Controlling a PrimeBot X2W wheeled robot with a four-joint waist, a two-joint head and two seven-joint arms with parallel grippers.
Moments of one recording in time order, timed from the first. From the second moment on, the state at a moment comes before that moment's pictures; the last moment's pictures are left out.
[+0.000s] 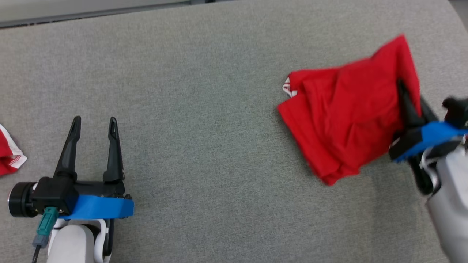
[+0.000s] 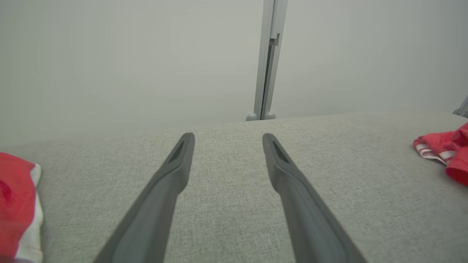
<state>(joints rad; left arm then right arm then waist) -0.18 0.12 0.01 0.12 -0.09 -0.11 -0.26 -0.56 -0.29 0.11 0.65 0.34 0.13 -0.26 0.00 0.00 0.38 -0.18</state>
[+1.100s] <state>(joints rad) -0.27 0.15 -0.01 0.05 -0.09 -0.12 -0.26 -1.13 -0.63 0.08 1.17 0.25 0.13 -0.25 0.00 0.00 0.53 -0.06</state>
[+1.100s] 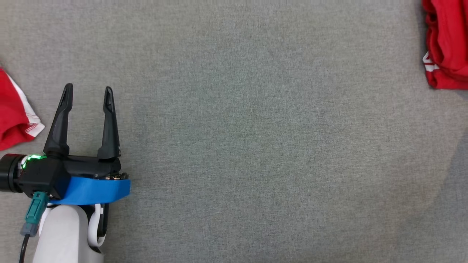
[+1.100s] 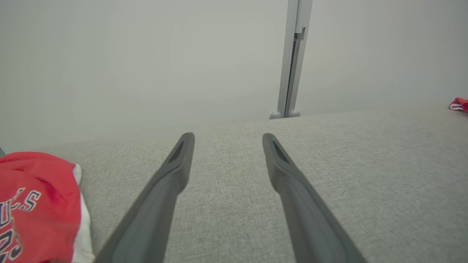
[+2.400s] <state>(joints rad) 0.05 0.08 0.03 0.21 -0.13 -0.09 -0.26 -0.26 -0.20 0.10 0.46 0.29 0.13 -0.26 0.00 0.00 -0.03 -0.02</state>
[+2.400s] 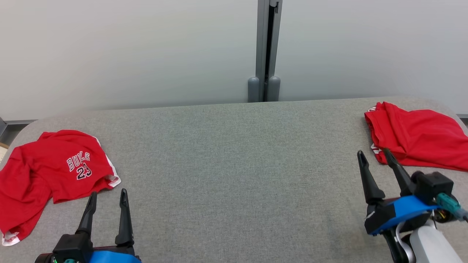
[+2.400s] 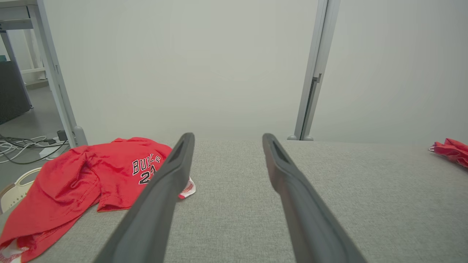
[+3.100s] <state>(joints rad) 0.05 0.07 0.02 0.22 -0.13 -0.10 -0.26 -0.01 -0.06 -0.03 0.18 0.18 0.13 -0.19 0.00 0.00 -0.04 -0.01</state>
